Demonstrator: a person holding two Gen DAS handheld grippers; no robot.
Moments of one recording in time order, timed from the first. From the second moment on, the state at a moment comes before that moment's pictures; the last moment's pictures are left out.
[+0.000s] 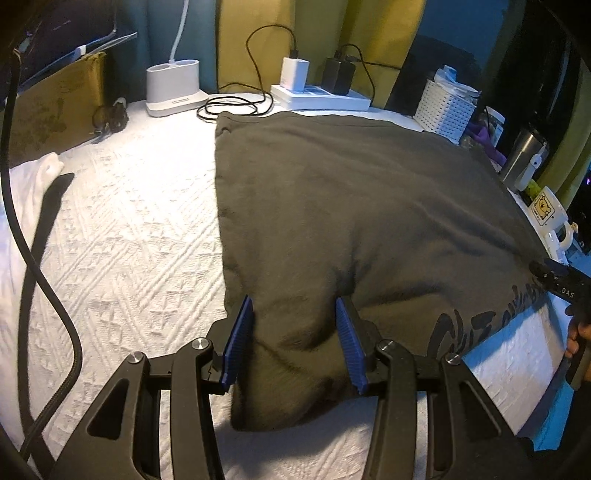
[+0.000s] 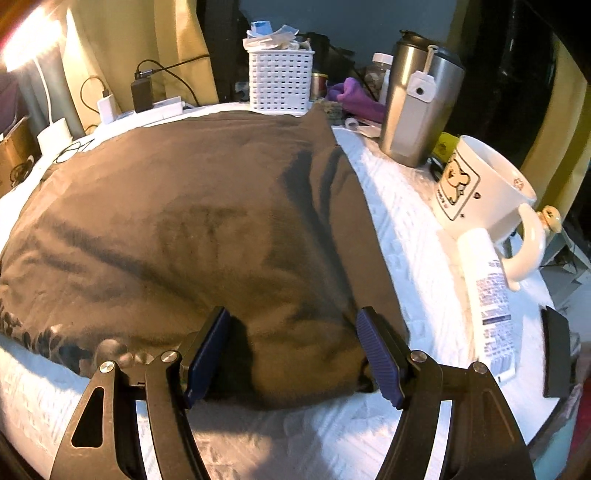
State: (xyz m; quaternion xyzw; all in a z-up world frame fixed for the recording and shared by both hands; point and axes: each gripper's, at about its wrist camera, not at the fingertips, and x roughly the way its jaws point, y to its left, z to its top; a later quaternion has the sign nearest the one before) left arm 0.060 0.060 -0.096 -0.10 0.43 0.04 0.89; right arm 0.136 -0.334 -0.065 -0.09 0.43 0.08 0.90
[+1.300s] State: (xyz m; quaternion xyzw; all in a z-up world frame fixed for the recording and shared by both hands) left arm 0.015 0.073 -0.073 -0.15 0.40 0.02 0.90; right arm 0.116 -0.422 -0.052 0.07 0.40 0.07 0.91
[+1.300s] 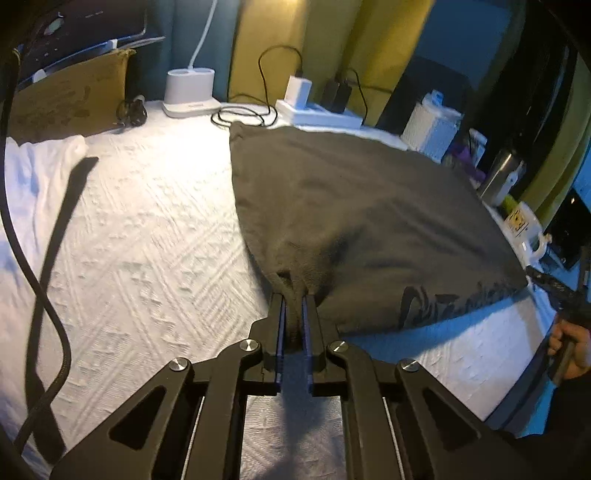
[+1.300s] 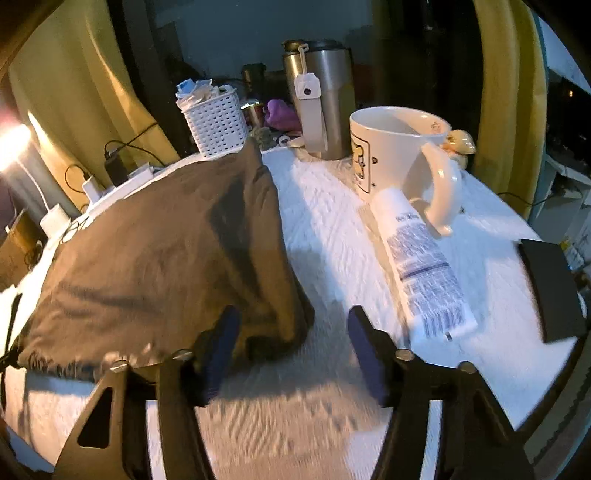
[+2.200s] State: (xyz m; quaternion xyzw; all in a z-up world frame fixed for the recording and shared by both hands) left arm 0.010 0.071 -0.098 -0.13 0.44 0.07 0.89; right arm 0.118 -0.390 -0.069 -0.06 0.39 0.01 0.92
